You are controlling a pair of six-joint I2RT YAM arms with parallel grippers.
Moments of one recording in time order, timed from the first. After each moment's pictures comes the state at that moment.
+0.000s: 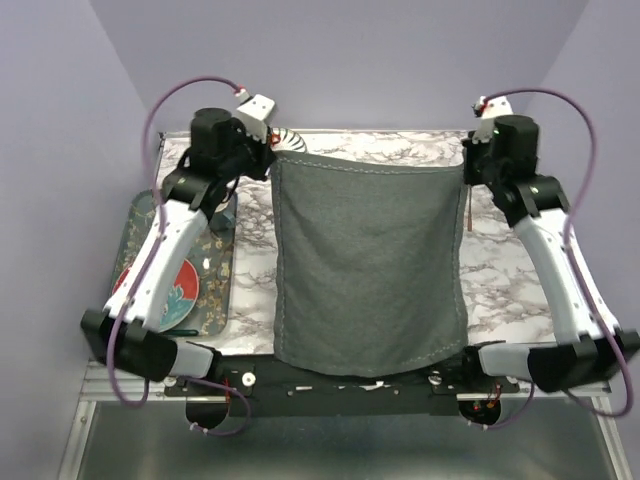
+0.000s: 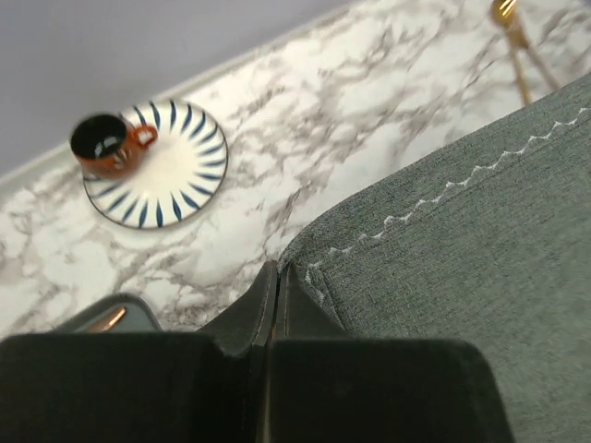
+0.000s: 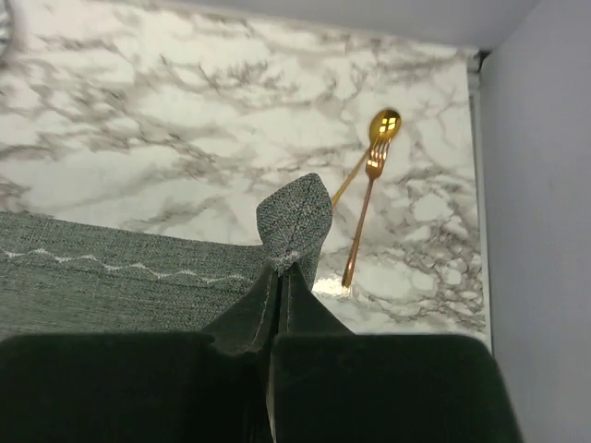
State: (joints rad) left arm -0.29 1.29 1.51 -0.51 0.27 0.09; right arm 0.18 1.22 1.48 -0.65 0.15 -0.09
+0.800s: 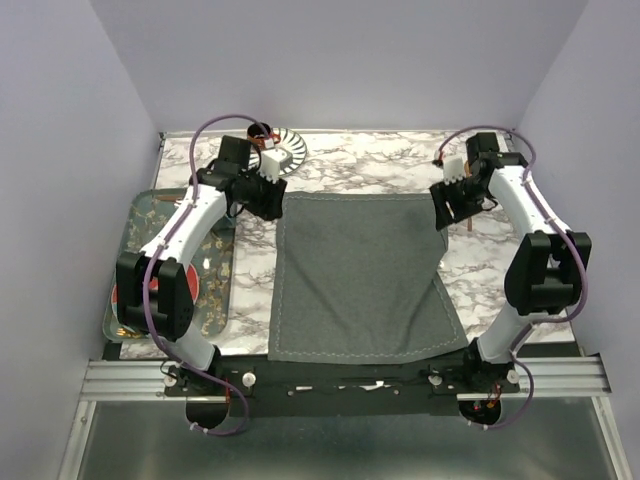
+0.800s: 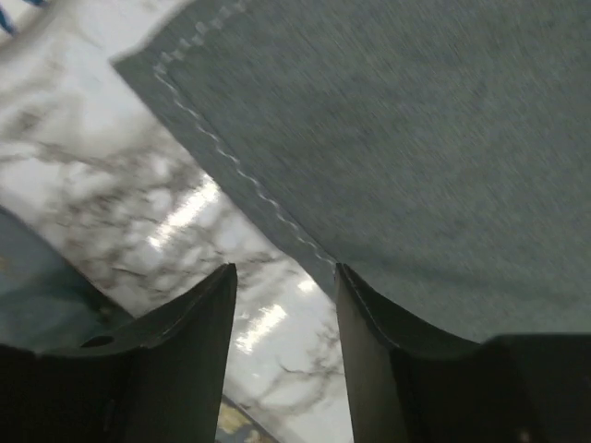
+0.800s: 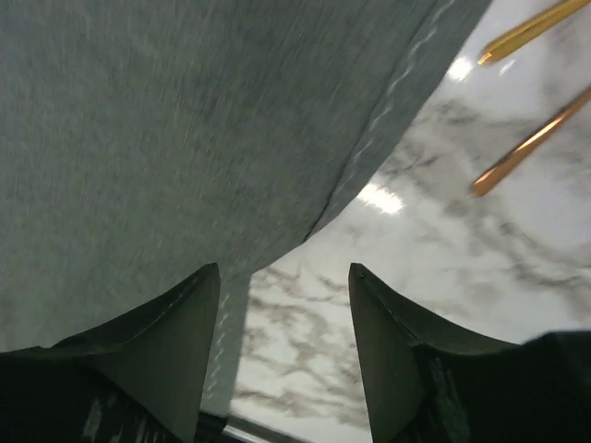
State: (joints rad) left arm -0.22 1.62 1.41 -0.65 0.39 0.28; right arm 0.01 1.74 1.54 -0.99 -0.25 -0.39
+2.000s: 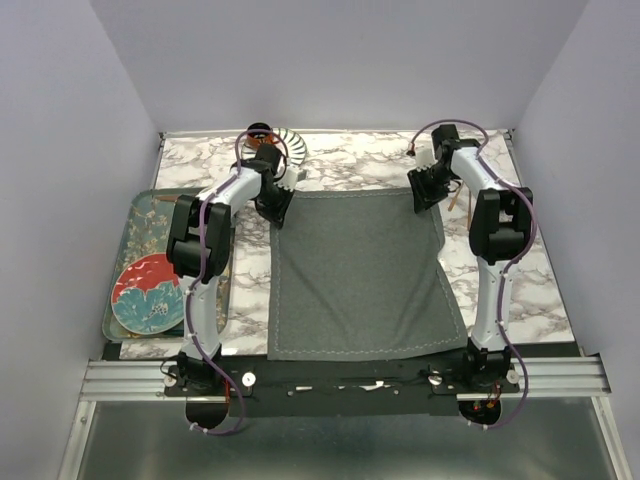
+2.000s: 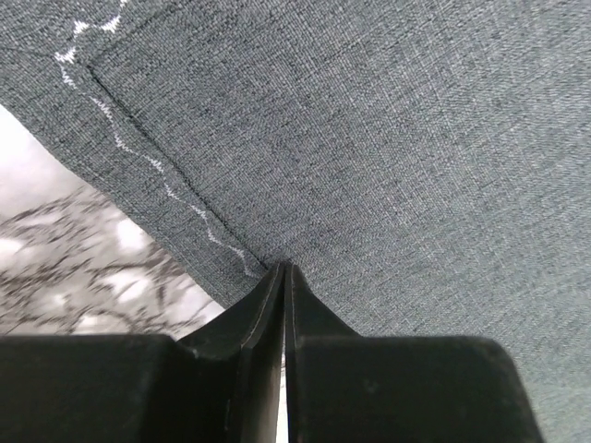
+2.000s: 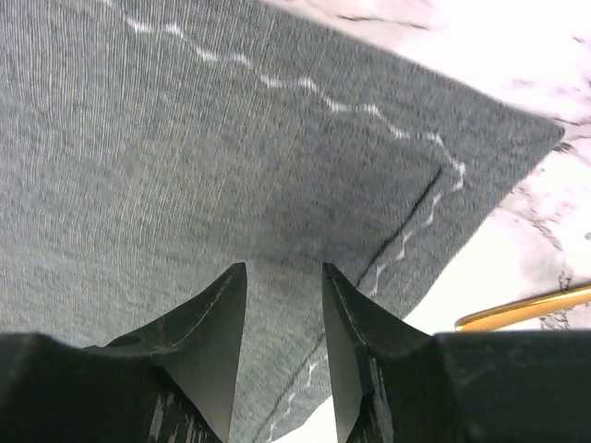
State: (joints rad) left arm -0.27 2.12 1.62 -0.74 0.27 0.22; right arm 0.07 2.29 1.93 -0.95 -0.25 -0.34
